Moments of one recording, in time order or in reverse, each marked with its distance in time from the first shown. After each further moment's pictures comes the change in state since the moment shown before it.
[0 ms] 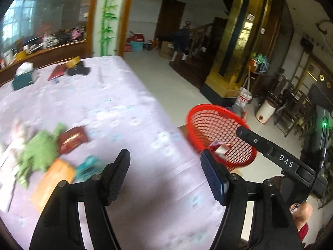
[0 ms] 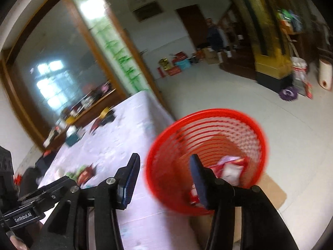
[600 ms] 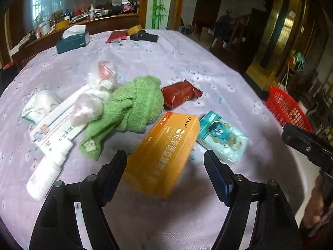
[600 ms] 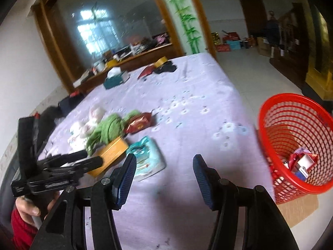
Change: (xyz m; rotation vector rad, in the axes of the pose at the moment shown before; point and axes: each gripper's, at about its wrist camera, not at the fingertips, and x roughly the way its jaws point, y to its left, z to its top) left arm -0.002 0.146 -0.048 -0.098 0.126 0.222; right arm 0.062 0.133 -0.066 -0.299 0.239 0.185
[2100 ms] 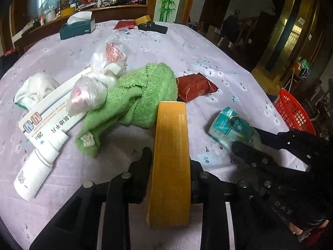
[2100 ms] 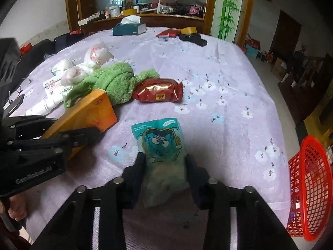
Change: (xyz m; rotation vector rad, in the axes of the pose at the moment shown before) left arm 0.018 0.015 -0.005 -0.066 0.021 -0.004; right arm 0.091 0.066 -0.004 -0.356 0.206 -0.161
